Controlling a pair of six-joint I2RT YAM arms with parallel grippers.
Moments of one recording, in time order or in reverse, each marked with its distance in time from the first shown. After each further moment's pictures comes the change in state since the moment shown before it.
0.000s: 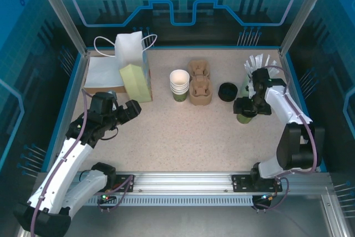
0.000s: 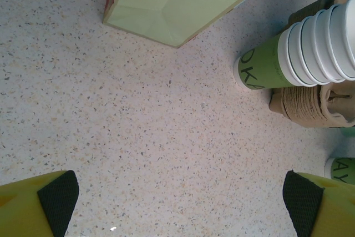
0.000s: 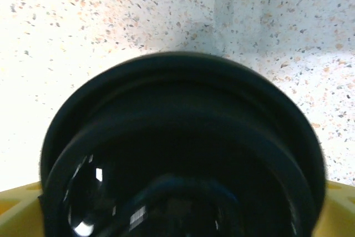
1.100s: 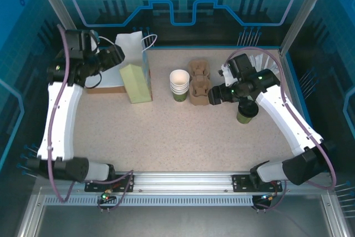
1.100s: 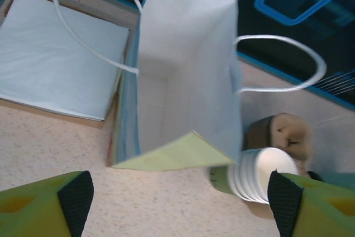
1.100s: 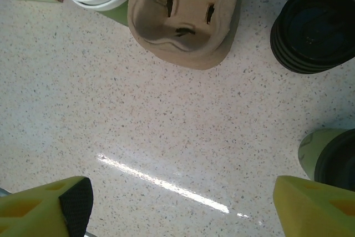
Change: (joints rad) left arm 0.245 0.607 0.946 -0.255 0.031 0.287; right arm 0.410 -0.097 0.335 -0.127 -0.090 0.135
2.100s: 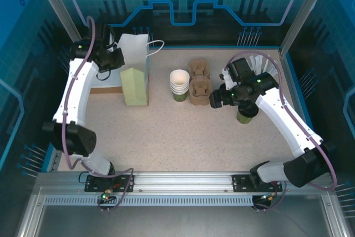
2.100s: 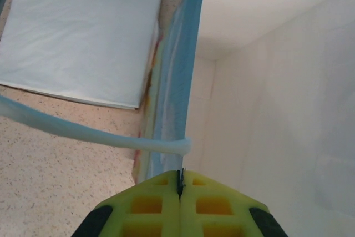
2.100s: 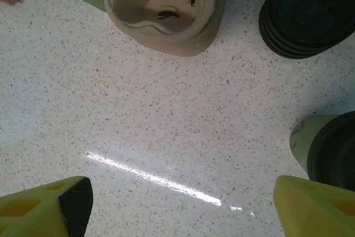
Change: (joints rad) left arm -0.054 0.215 0.090 -0.104 -0.106 0.095; right arm 0.004 -0.021 -0.063 0.013 0.040 0.007
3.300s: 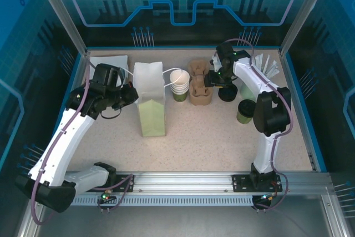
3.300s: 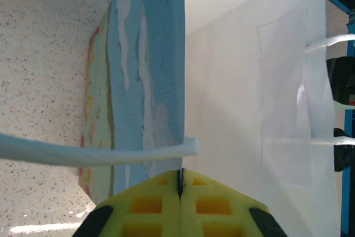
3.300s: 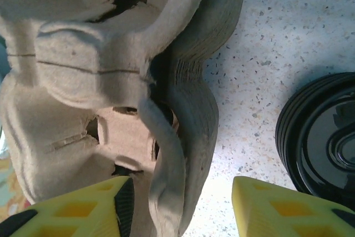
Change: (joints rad) left arm -0.244 -0.516 -0.573 0.148 0.156 -0.337; right arm -0.143 0.631 0.357 0.121 -0.159 -0.021
